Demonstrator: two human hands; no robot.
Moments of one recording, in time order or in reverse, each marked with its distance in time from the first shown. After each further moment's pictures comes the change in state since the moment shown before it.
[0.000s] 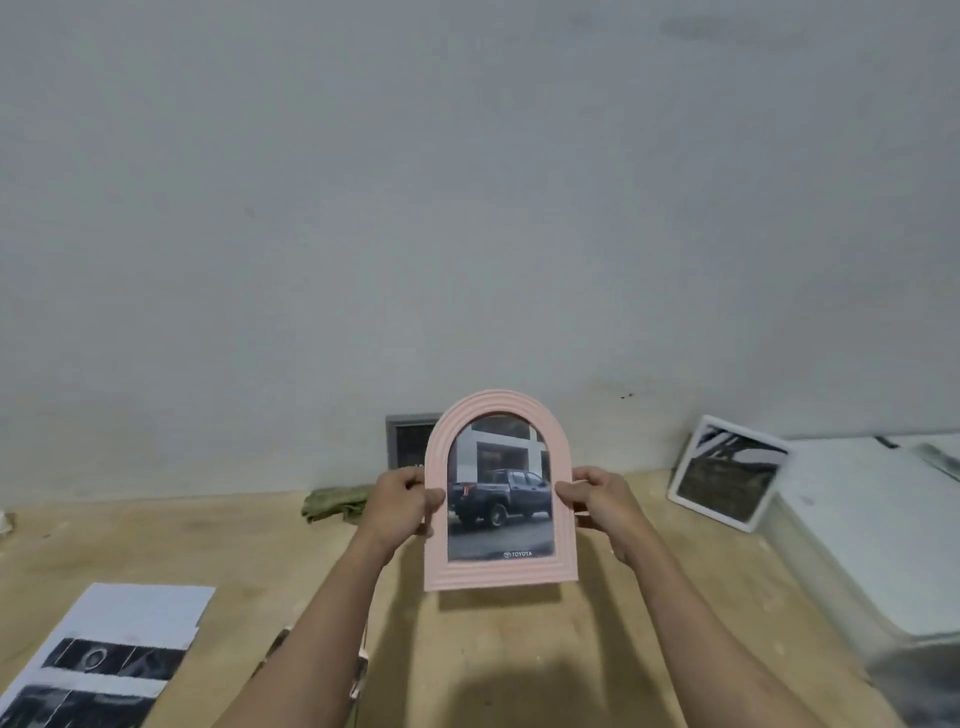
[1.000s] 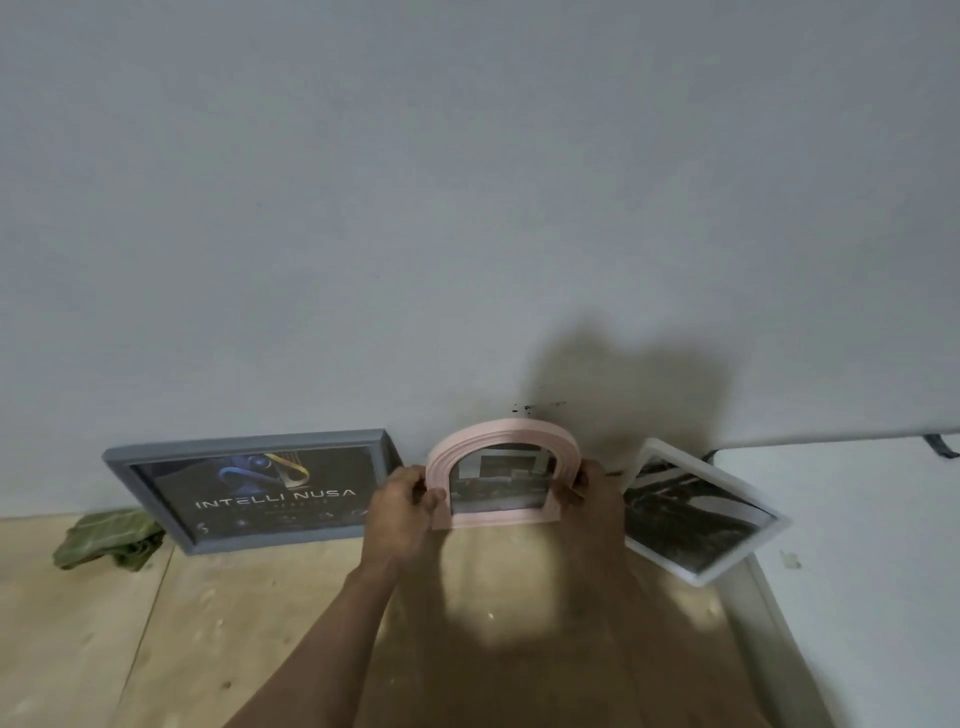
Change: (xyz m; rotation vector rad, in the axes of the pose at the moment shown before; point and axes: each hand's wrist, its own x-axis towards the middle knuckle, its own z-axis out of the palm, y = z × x) left_hand 0.233 -0.025 0.305 0.448 0.127 0.006; right_hand 0.288 0.134 -0.178 -0.345 0.279 -0.039
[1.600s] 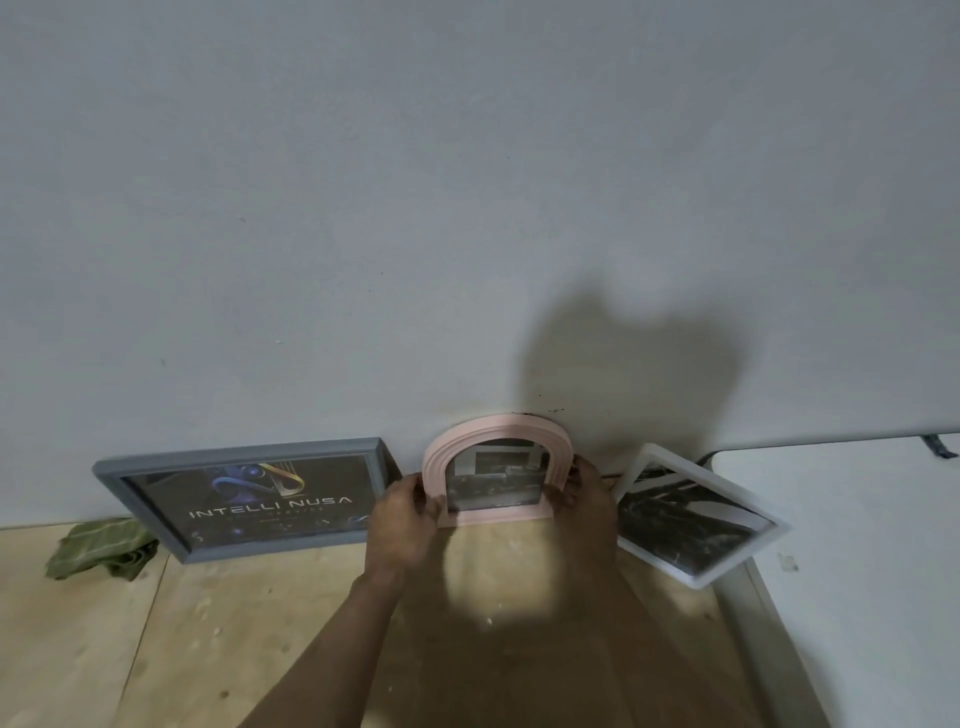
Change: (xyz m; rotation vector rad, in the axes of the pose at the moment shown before) left_hand 0.006 -0.004 0.013 0.019 0.014 -0.061; right_hand 0.008 0.006 0.011 0.131 -0.012 0.008
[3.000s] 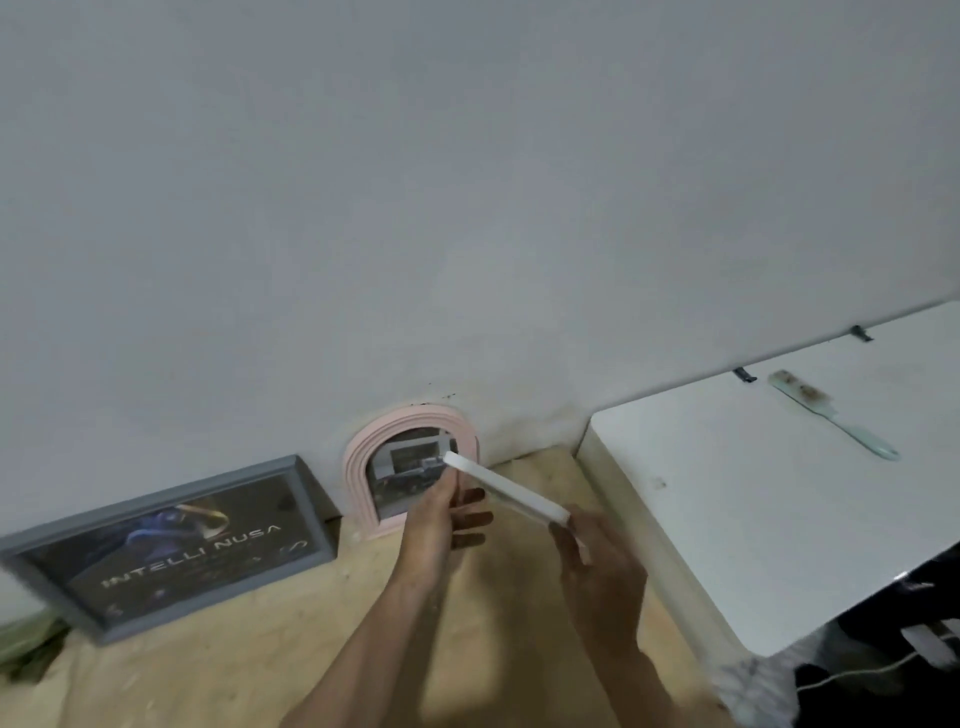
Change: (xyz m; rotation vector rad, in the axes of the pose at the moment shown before) left_hand -0.113 0.111 0.011 -0.769 -0.492 -0.139; right_hand -0.147 0.020 -0.108 -0.314 0.579 -0.438
